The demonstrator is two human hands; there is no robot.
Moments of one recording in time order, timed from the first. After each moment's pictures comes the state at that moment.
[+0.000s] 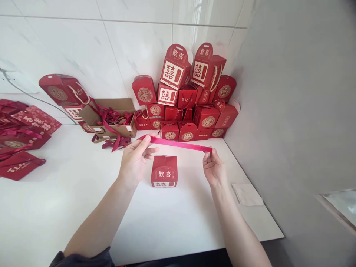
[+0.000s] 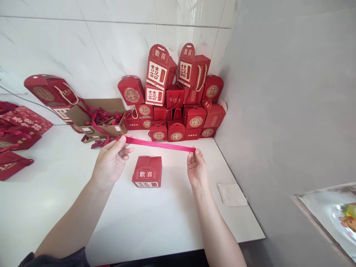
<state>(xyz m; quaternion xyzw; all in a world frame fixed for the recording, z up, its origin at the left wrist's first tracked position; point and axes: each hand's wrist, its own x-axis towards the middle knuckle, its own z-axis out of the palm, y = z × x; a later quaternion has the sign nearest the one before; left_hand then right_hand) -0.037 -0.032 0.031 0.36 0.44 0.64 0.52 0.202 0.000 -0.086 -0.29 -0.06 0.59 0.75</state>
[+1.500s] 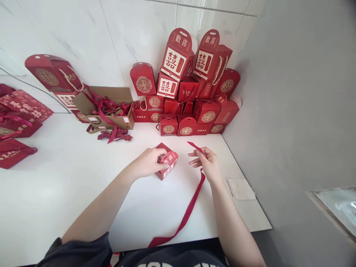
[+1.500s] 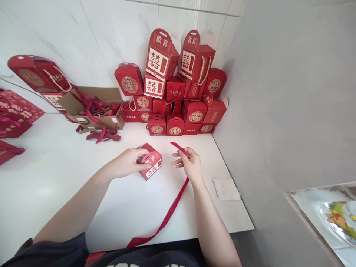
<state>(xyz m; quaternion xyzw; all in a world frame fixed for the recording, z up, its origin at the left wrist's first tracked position) -0.033 -0.029 0.009 0.74 0.55 0.13 0.36 0.203 -0.018 -0.075 -0.49 -0.46 0.53 0.52</state>
